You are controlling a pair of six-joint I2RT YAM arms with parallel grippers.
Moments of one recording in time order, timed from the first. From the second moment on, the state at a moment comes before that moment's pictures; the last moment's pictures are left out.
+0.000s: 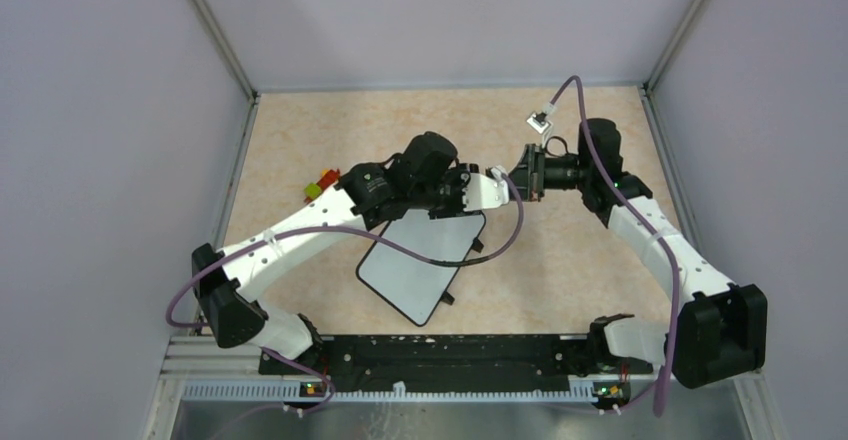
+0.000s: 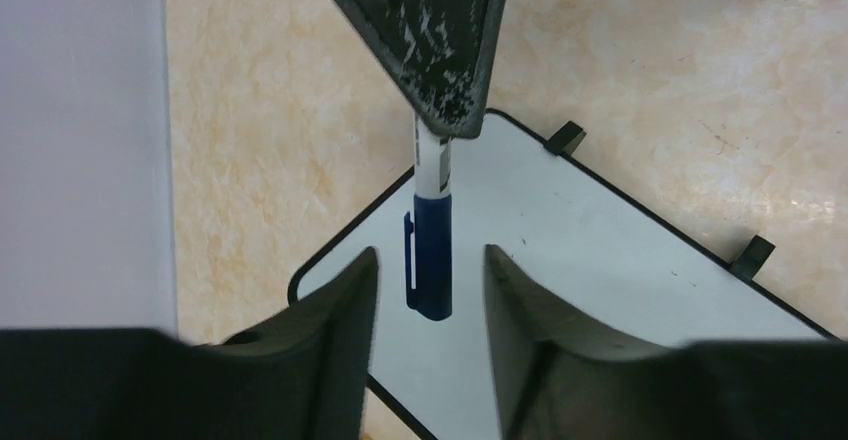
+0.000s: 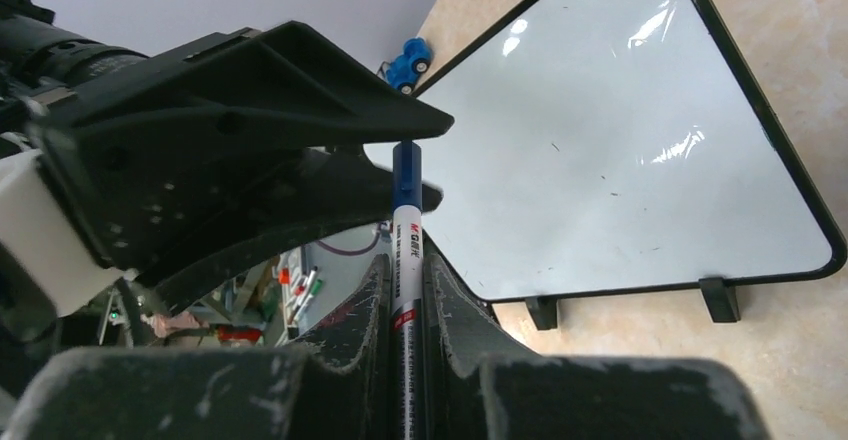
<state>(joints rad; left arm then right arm) -0.94 1.46 1.46 -0.68 0.08 0.70 0.26 1.22 0.94 -0.15 -1.09 0.58</state>
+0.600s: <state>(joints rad) -0.68 1.47 1.59 -0.89 0.75 0.52 0.31 1.20 1.14 -0.58 -1.12 0.03</state>
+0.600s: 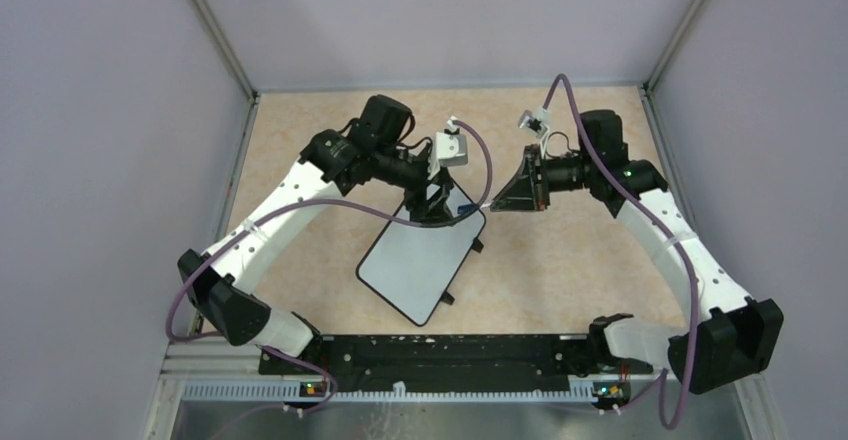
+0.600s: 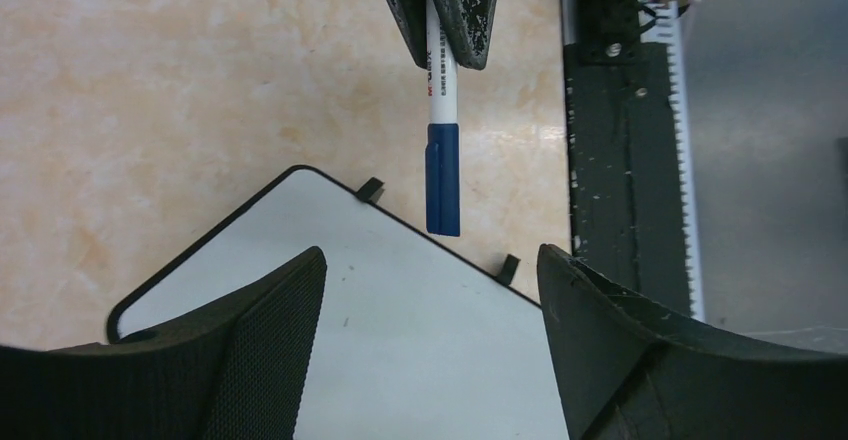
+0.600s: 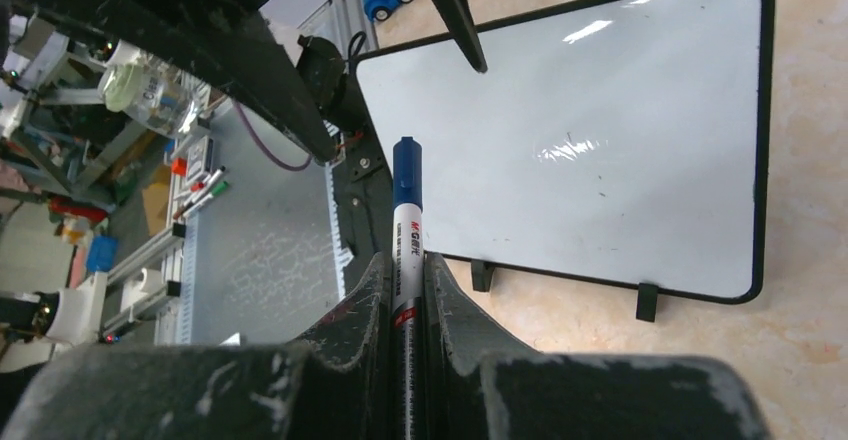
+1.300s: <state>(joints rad) -0.66 1.54 1.52 -0.87 1.04 0.39 0.41 1.14 1.17 -0.64 -1.07 -0.06</state>
